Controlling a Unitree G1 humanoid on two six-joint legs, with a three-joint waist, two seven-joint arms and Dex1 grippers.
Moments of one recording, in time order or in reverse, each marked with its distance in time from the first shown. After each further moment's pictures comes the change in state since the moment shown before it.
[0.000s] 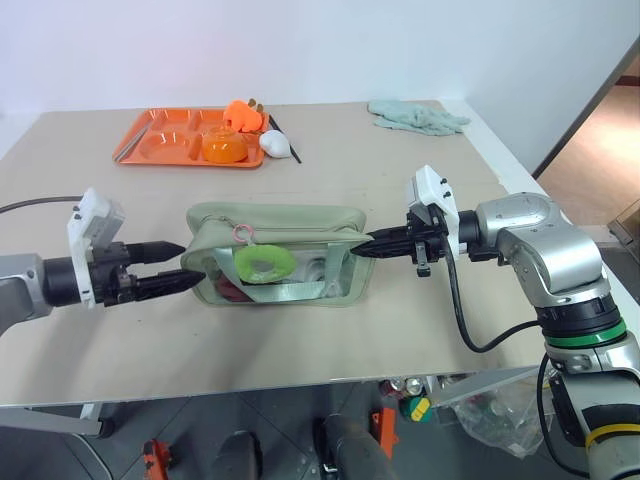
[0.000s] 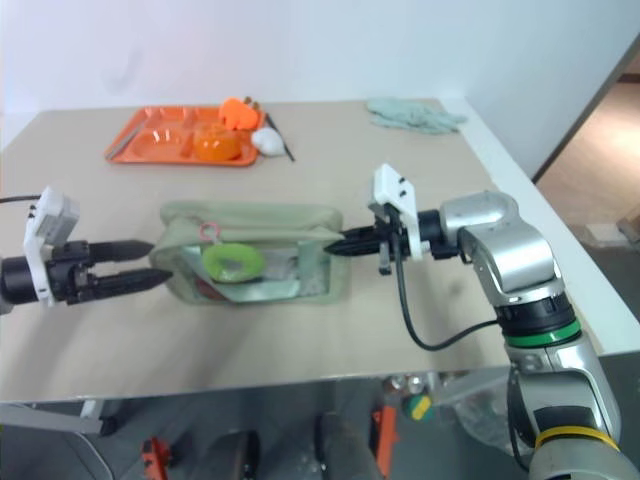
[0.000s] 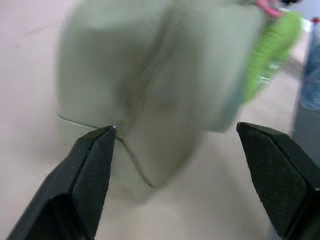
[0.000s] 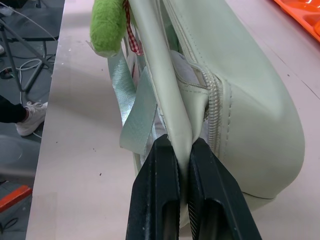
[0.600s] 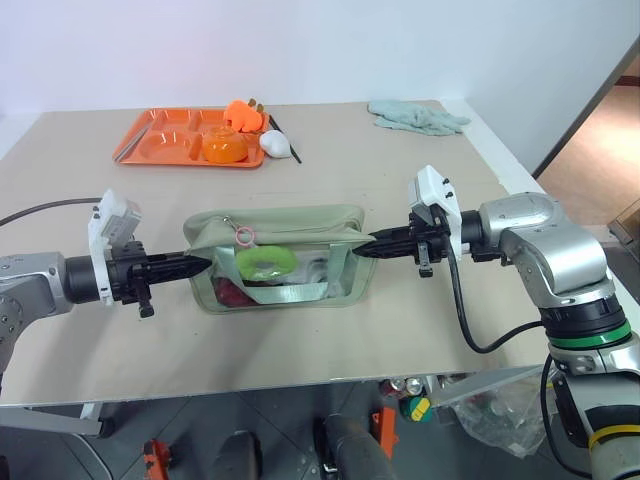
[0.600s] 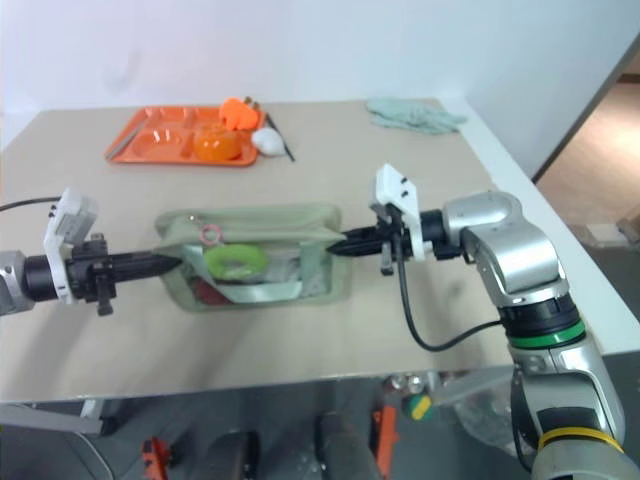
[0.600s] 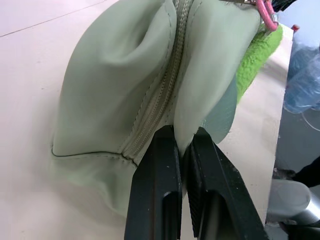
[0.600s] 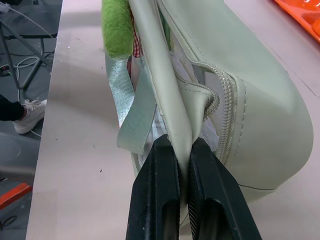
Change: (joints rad) left arm -0.020 -0.023 -0.035 -0.012 -0.033 0.024 -0.001; right arm 0.007 -0.001 -0.006 -0.003 0.001 -0.006 -0.014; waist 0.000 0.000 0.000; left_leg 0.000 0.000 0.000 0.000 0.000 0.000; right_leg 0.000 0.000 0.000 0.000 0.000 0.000
